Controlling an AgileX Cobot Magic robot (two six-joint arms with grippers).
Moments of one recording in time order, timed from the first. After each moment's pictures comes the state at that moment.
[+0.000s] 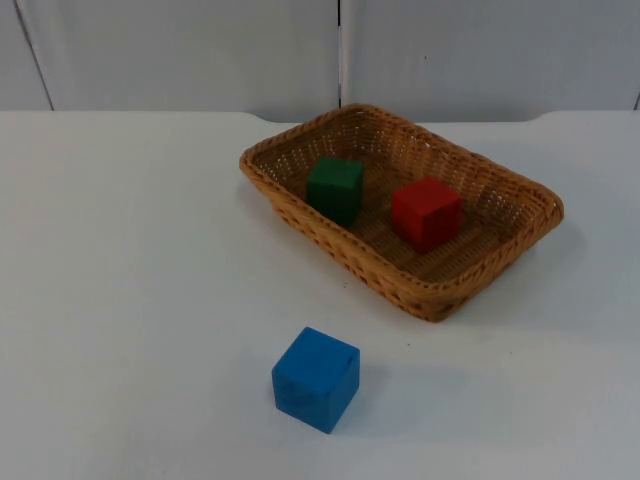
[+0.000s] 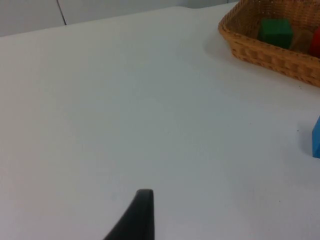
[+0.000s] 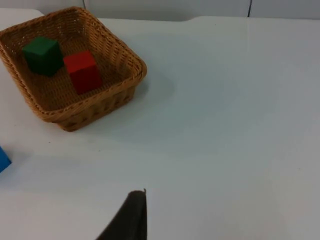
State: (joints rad) right arm 0.12 0.00 -0.52 0.01 1.08 -0.01; left arm -0.28 0.00 -0.50 0.06 1.09 -0.03
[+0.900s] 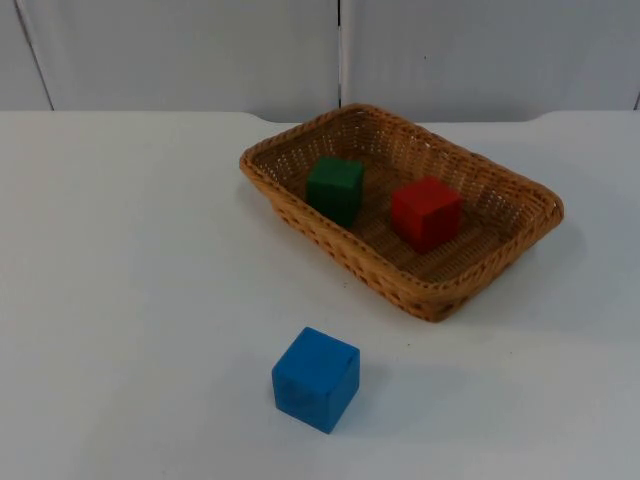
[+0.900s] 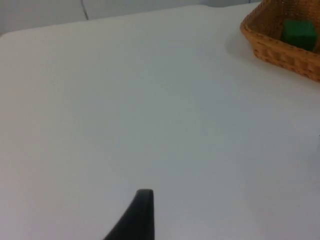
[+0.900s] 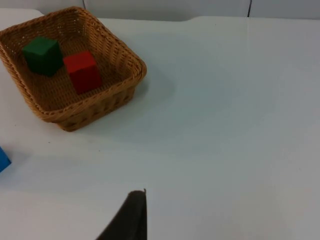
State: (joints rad) right arm 0.12 0.00 -0.52 0.01 1.08 -0.01; left arm -0.18 0.00 -0.50 0.06 1.09 -0.03
